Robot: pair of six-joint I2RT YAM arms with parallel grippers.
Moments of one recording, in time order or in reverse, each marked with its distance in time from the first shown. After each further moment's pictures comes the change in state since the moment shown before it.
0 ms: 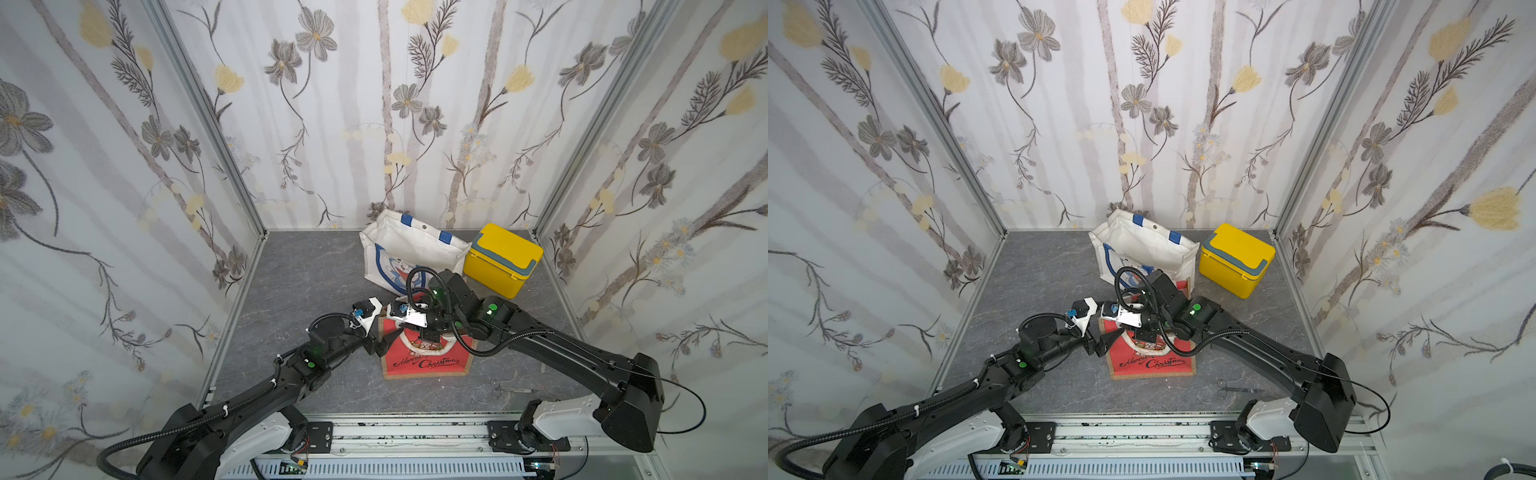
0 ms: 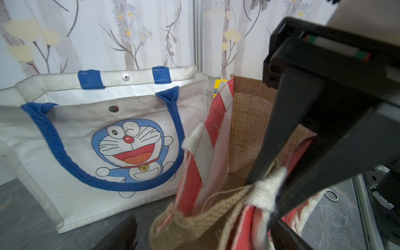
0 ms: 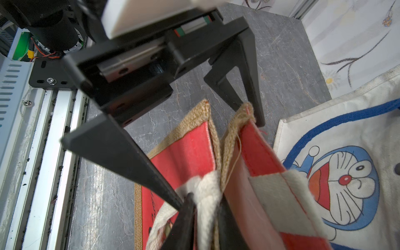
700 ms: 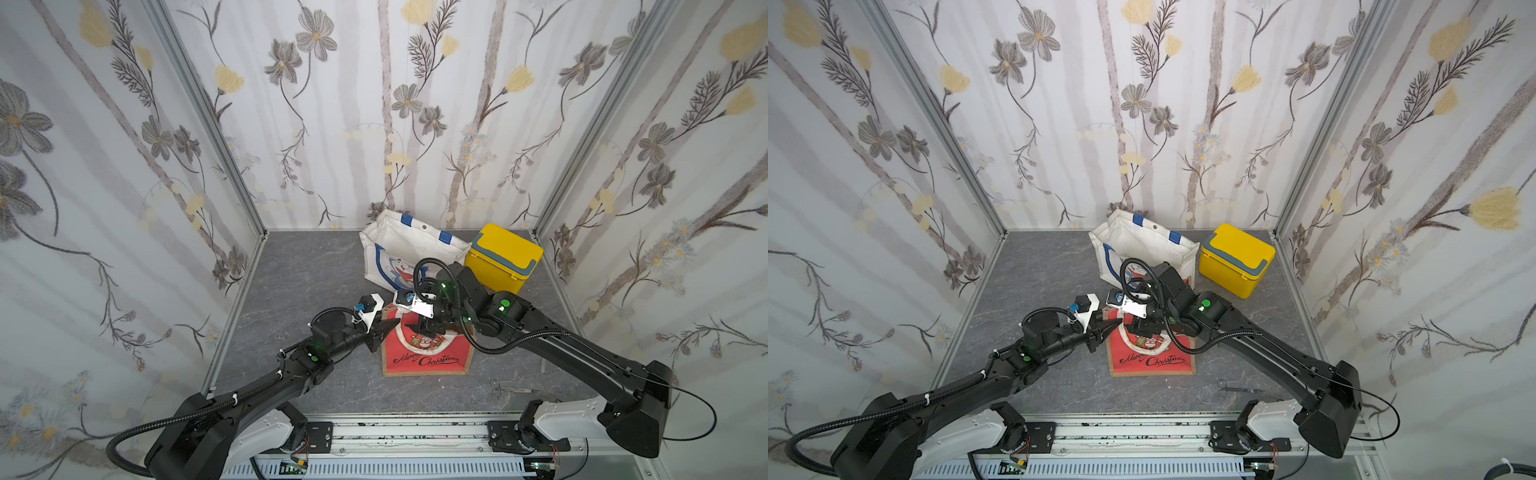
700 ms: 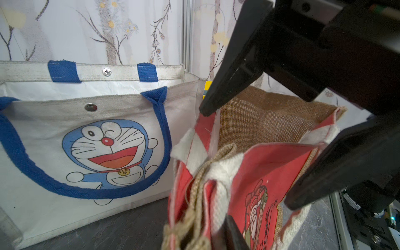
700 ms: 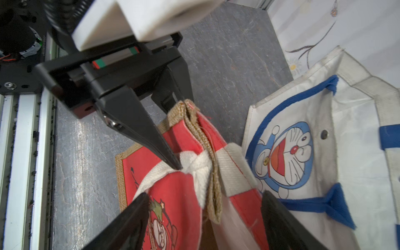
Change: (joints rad) left arm 0.031 0.052 0.024 0.042 0.089 -0.066; right arm -0.010 -0.032 0.097 -0.084 0.162 0.027
